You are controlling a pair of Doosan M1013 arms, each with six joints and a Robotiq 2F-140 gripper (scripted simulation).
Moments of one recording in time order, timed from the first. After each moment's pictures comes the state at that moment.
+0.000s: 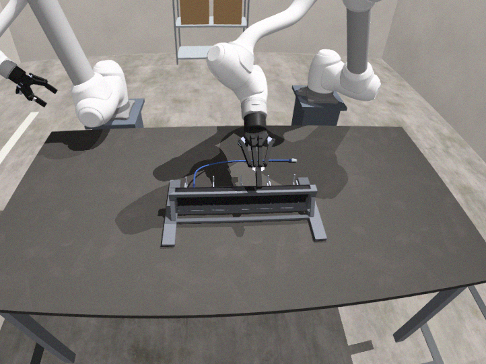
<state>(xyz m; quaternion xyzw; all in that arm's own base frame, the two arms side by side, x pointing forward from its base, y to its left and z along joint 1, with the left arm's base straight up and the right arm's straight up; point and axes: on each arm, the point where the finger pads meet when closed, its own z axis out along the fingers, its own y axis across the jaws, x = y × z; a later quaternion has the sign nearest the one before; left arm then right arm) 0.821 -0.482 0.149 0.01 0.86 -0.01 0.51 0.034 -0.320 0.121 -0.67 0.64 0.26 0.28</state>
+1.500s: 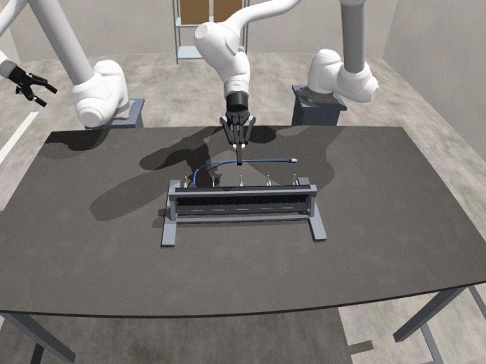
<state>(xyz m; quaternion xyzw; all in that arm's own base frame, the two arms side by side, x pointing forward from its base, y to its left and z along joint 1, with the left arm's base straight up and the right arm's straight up) 0.749 -0.538 0.188 0.01 0.86 -0.01 0.51 0.034 -0.320 0.121 -0.67 0.64 0.26 0.28</state>
